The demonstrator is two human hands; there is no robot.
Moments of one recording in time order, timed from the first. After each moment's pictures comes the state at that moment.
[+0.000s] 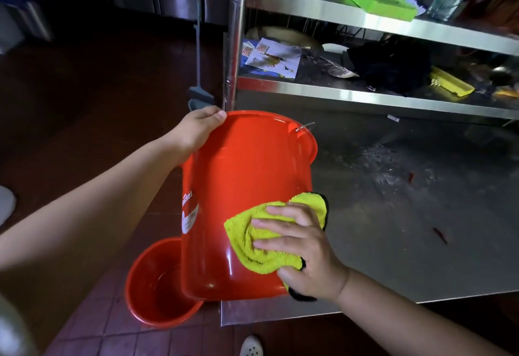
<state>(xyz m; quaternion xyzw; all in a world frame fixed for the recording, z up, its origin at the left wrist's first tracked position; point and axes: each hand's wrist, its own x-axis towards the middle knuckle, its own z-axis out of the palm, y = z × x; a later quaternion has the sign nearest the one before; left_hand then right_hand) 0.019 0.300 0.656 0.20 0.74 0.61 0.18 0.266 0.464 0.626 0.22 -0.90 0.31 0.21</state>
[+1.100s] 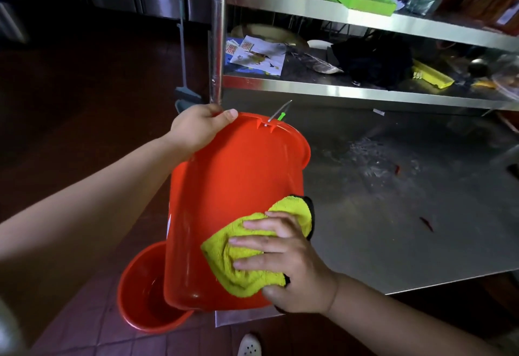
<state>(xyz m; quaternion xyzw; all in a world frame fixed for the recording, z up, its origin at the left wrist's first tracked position) 0.026 0.326 0.667 0.20 0.87 0.44 0.09 0.280 0.453 0.631 0.26 -0.91 0.28 0.15</state>
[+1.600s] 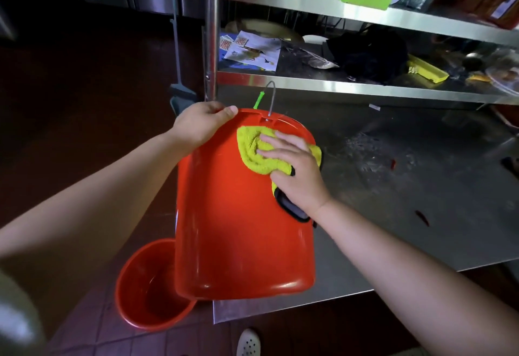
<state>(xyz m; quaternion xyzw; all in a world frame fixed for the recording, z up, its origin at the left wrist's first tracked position) 0.024 0.340 0.664 0.21 0.85 0.46 0.11 0.192 0.501 0.655 0.01 -0.91 0.37 0.20</state>
